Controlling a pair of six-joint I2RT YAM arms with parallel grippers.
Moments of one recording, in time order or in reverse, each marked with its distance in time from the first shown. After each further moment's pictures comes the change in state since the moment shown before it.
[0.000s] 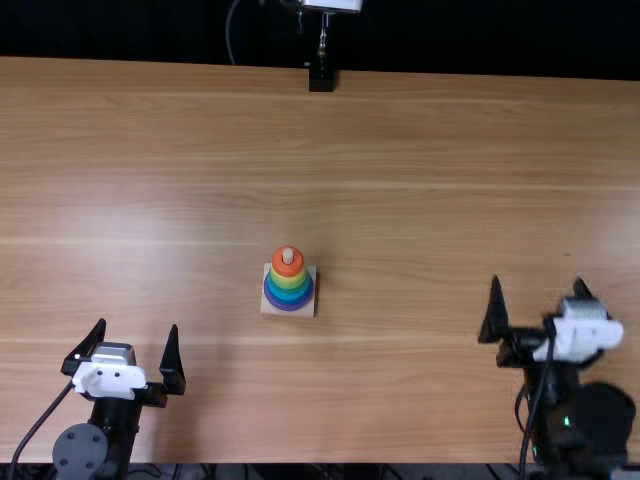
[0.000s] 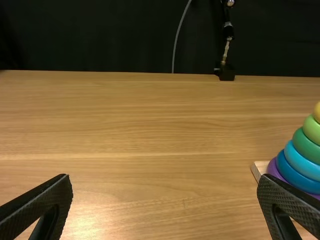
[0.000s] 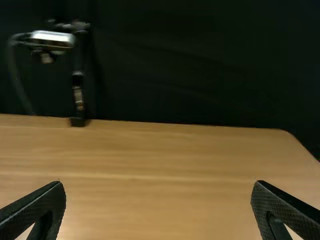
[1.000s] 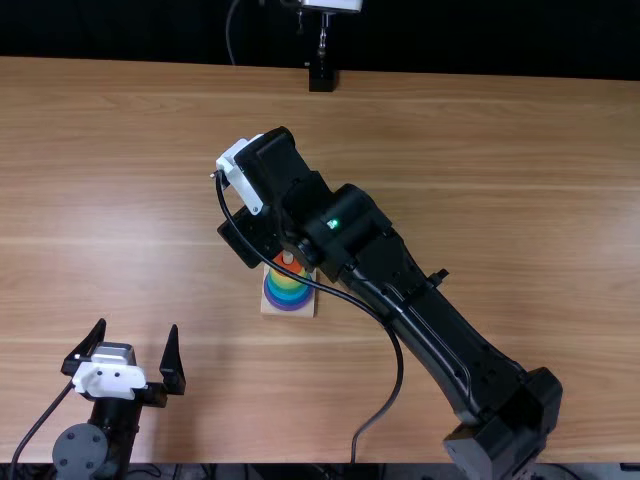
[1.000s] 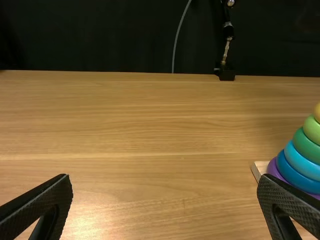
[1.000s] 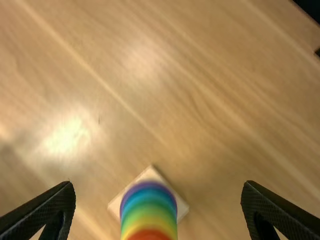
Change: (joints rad) left arm 0.000 0.000 0.000 0.000 0.000 0.000; right arm 0.706 1.557 1.536 -0.838 -0.060 -0.040
